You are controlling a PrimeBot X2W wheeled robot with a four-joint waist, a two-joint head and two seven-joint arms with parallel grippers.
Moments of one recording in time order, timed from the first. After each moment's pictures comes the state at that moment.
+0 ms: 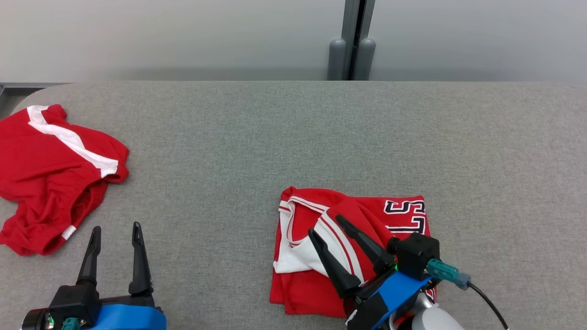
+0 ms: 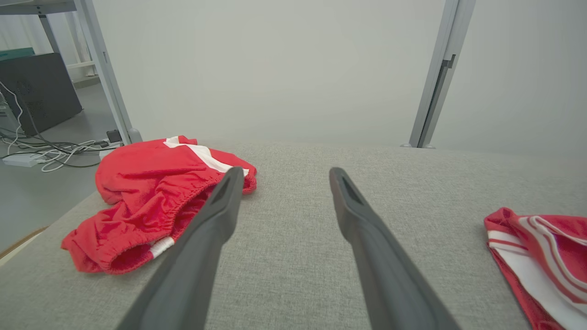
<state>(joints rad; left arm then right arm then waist) 0.02 0.05 0.11 0.17 -0.07 -0.10 -0.26 -0.21 -0.05 0.49 0.23 0.41 0.13 -0.08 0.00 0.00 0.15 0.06</state>
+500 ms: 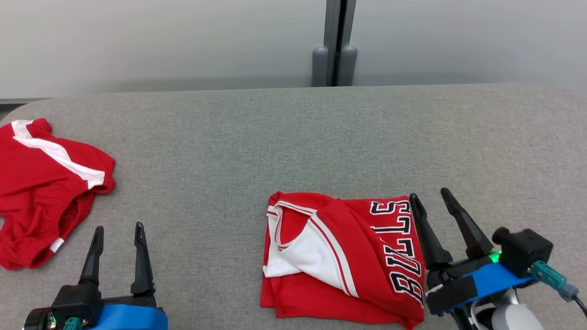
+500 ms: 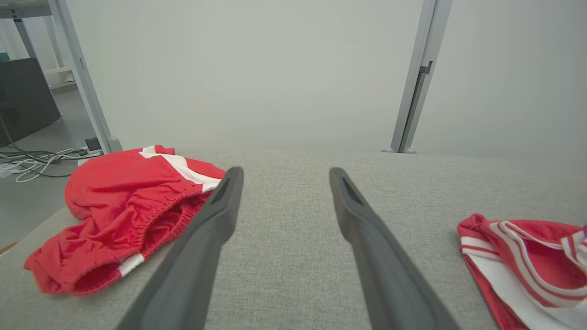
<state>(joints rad) 0.02 0.05 0.10 0.17 -0.07 -0.11 -0.26 -0.12 -0.11 0.17 0.10 0.35 0.13 -0.15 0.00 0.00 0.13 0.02</state>
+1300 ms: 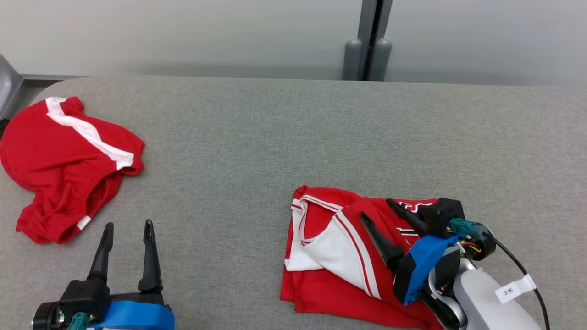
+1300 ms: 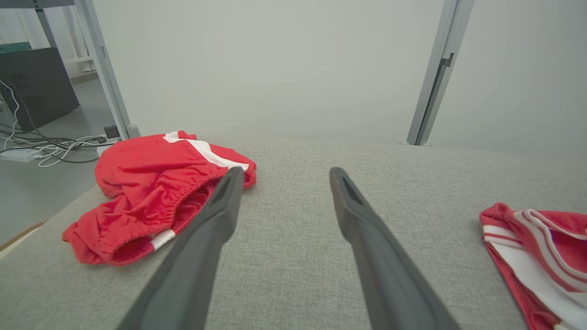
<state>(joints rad) 0.00 0.05 0.08 0.19 -0.08 -0.12 -0.26 -0.34 -0.19 0.41 0.40 0.36 0.13 0.03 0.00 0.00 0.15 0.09</state>
